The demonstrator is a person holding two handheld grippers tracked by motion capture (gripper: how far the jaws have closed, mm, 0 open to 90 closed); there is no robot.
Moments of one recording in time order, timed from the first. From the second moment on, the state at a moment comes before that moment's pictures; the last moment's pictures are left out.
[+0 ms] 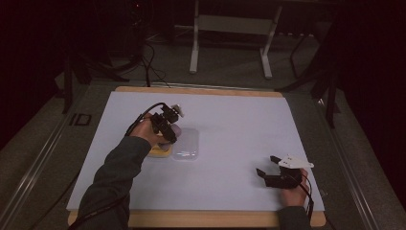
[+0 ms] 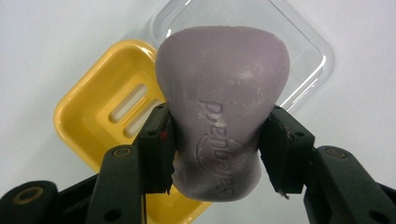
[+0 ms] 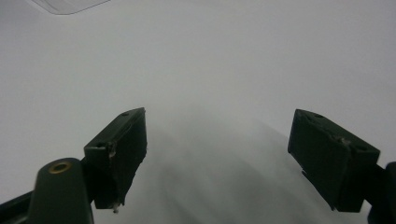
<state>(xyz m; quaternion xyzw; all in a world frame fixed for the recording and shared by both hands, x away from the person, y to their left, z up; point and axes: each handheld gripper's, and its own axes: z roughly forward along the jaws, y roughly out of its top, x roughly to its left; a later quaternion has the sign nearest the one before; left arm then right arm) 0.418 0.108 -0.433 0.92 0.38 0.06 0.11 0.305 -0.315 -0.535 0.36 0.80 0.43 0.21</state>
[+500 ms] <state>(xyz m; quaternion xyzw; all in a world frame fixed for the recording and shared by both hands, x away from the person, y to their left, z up) 0.427 0.118 -0.436 0.91 0.39 0.05 0.10 0.305 -0.315 -0.535 0.36 0.80 0.43 0.21</state>
